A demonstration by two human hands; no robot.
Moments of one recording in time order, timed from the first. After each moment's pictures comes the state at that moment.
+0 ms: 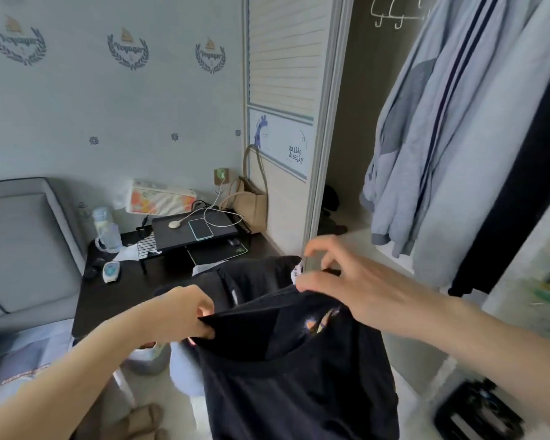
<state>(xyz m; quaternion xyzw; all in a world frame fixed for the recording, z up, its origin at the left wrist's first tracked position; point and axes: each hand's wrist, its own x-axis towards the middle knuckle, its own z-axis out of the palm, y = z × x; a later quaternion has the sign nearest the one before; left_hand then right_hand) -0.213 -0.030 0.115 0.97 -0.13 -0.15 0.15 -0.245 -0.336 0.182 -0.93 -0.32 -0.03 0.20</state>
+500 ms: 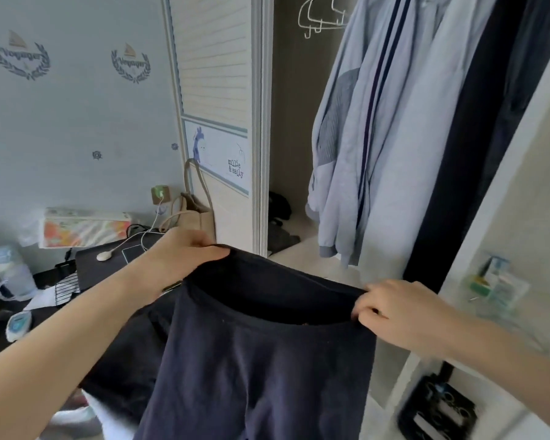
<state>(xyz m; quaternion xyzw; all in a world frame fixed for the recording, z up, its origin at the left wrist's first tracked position) -0.107 -0.157 0.192 0.86 -0.09 -0.05 0.51 -0.204 -0.487 0.156 -0.99 -0.15 -0.06 0.02</state>
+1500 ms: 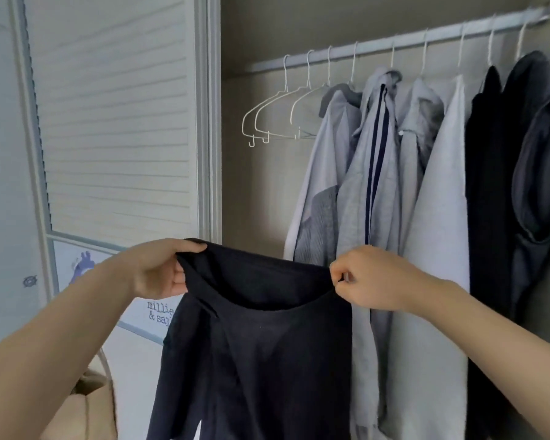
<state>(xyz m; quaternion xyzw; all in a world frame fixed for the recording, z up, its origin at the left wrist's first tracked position) 0.307 -0.207 0.335 0.65 -0.19 -0.33 0.66 0.075 -0.463 0.340 -0.98 0.08 -0.17 -0.03</state>
